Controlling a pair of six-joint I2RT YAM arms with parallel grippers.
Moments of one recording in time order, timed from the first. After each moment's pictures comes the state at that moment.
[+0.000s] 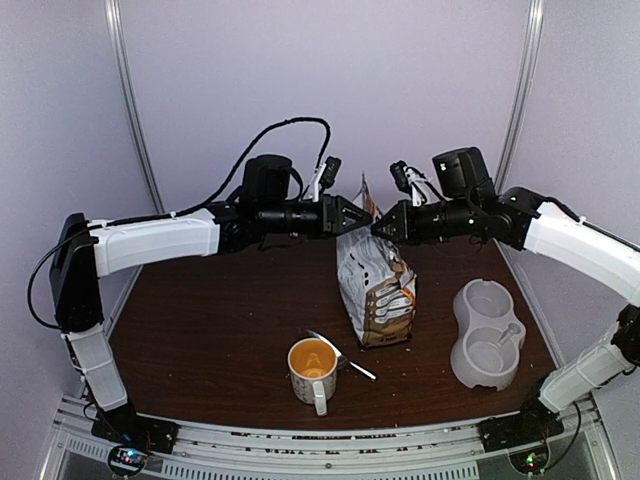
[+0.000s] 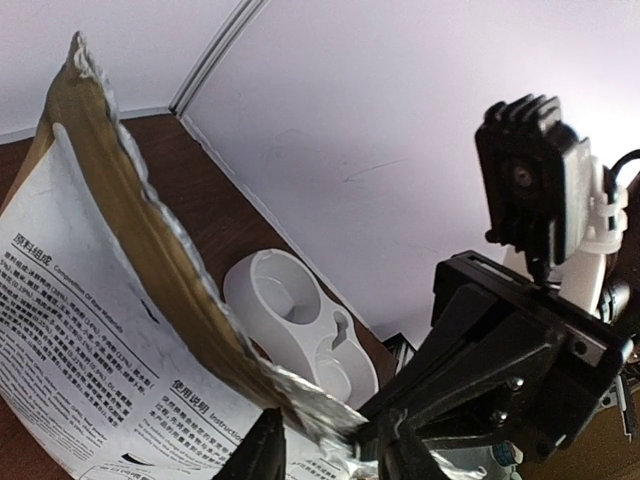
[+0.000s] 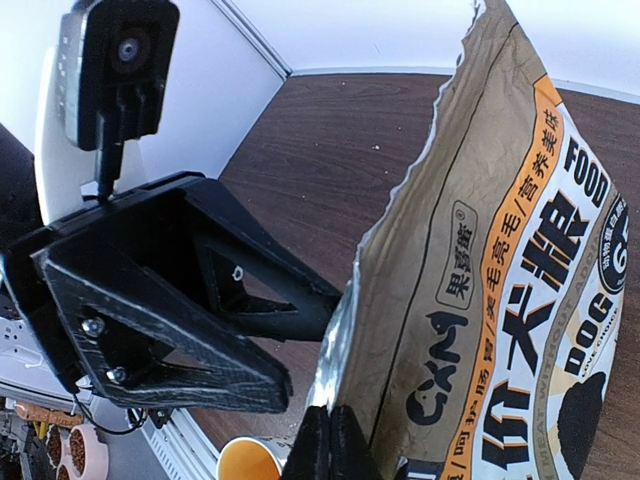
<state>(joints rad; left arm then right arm) -0.83 1.82 1.51 0.12 0.51 -0.65 0.71 1.40 1.34 -0.46 -0.23 0.49</state>
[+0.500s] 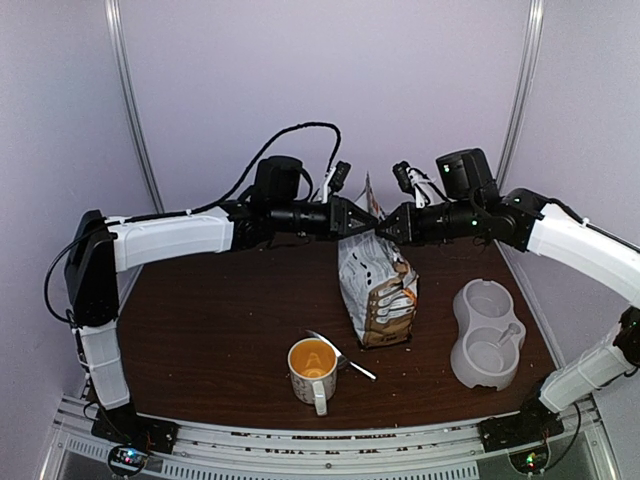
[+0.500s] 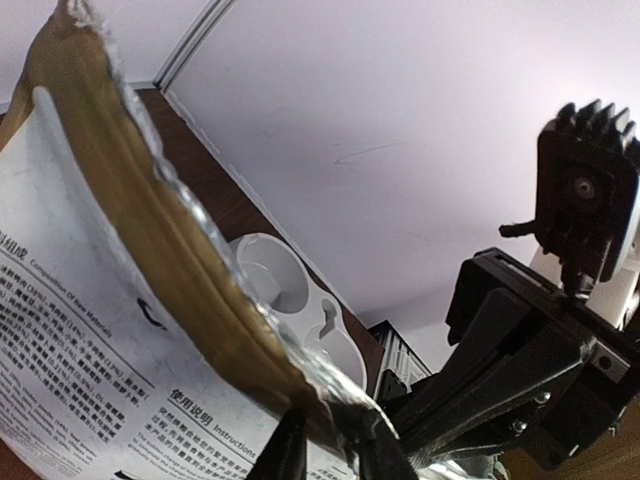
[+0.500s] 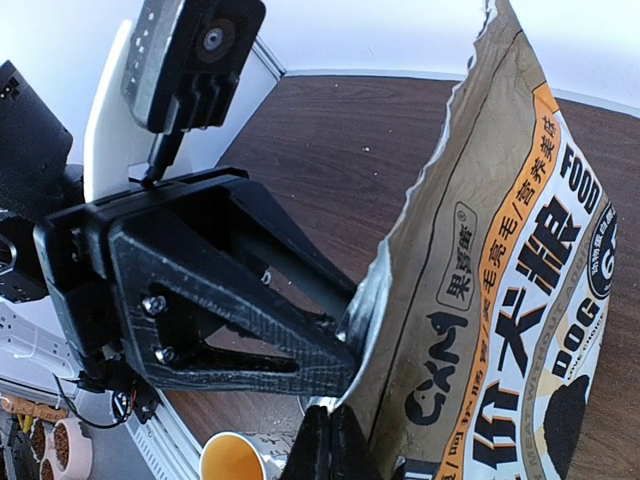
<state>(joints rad) -0.83 1.91 1.59 0.10 0.58 -0.68 0.71 1.38 1.32 -0.47 -0.22 0.45</state>
